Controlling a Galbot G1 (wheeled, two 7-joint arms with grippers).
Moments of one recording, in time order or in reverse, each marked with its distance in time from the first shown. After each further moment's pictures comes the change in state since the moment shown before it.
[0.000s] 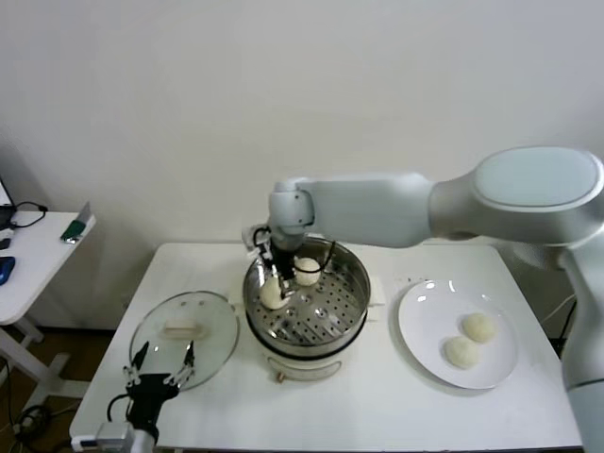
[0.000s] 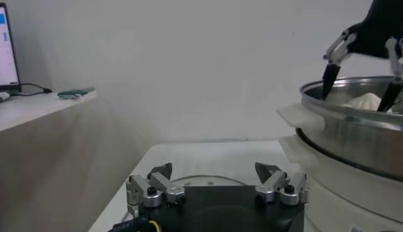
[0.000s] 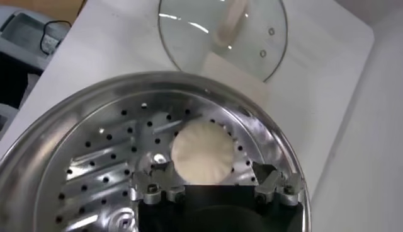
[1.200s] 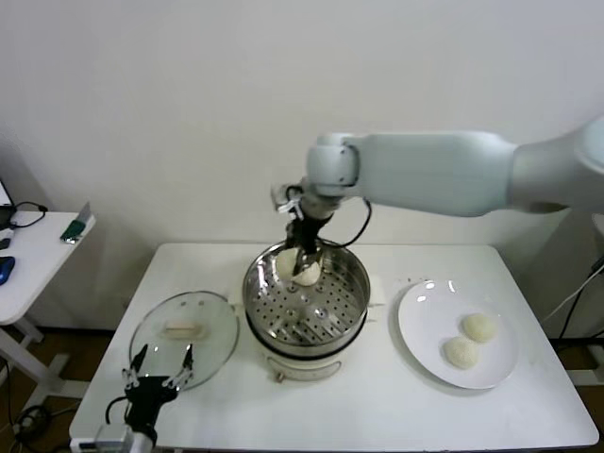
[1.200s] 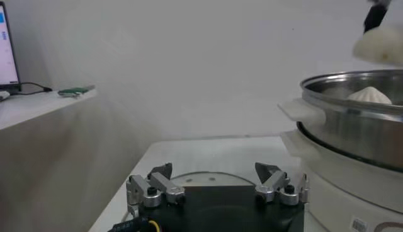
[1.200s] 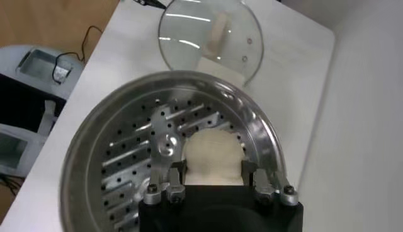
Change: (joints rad) left arm 0.006 0.012 -0.005 0.011 -0.001 -0.006 -0.001; right arm 0.048 -0.040 0.012 0.049 0.096 -0.040 0.004
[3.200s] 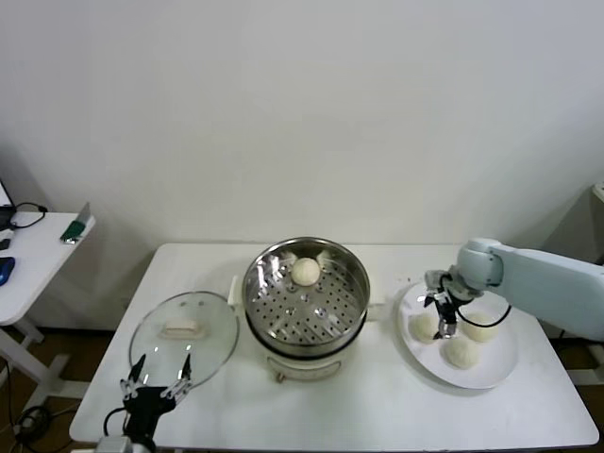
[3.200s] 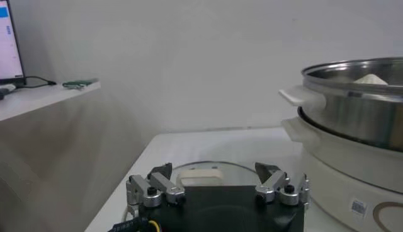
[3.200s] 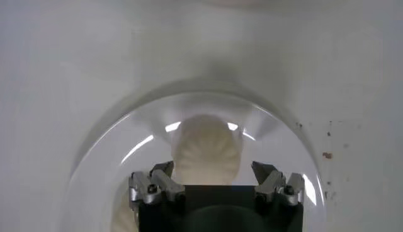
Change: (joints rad) left arm 0.033 -0.003 -0.002 0.025 0.003 -0.043 -0.005; right arm -0.516 -0.622 0.212 -0.057 -0.514 0.105 0.021
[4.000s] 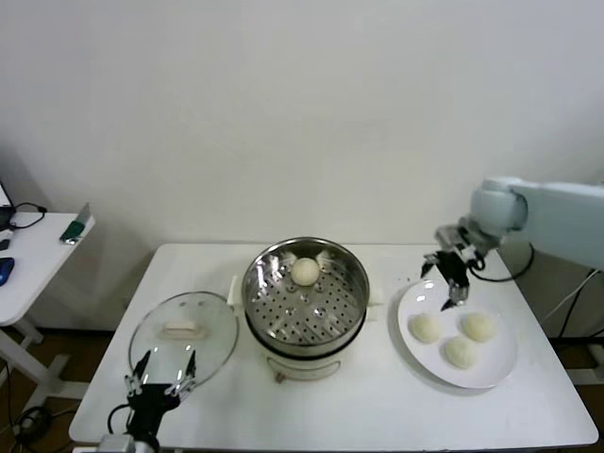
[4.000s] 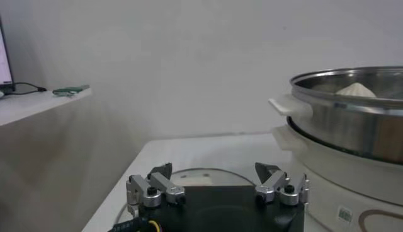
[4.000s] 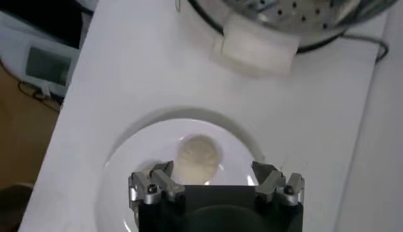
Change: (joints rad) left arm 0.005 0.008 0.018 -0.024 -0.001 0.005 0.001; right arm 0.468 -0.050 -0.372 0.208 0.155 0.113 -0.071
